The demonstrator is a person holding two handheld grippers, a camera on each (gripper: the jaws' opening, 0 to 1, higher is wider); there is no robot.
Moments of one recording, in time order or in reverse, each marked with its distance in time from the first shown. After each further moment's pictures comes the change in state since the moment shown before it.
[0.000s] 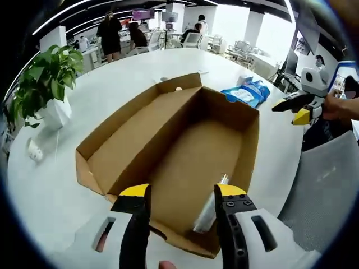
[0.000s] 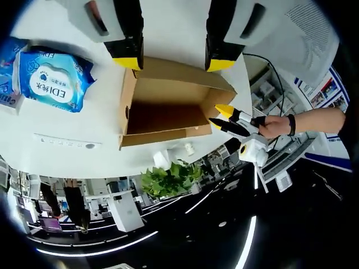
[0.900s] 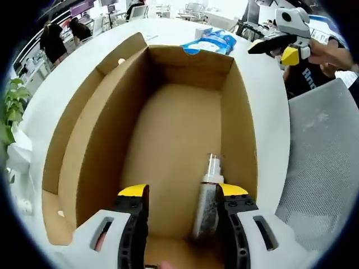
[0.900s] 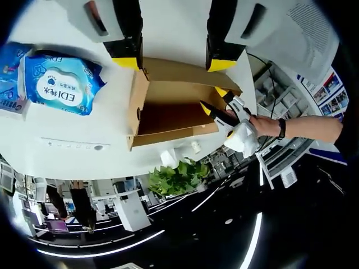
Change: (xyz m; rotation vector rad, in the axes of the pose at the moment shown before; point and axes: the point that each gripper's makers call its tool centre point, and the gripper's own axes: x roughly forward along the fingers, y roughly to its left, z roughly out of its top) left arm 0.050 -0.036 -0.030 0.305 0.268 -0.195; right arm -0.010 -0.016 -0.001 0.026 -0.014 -0.039
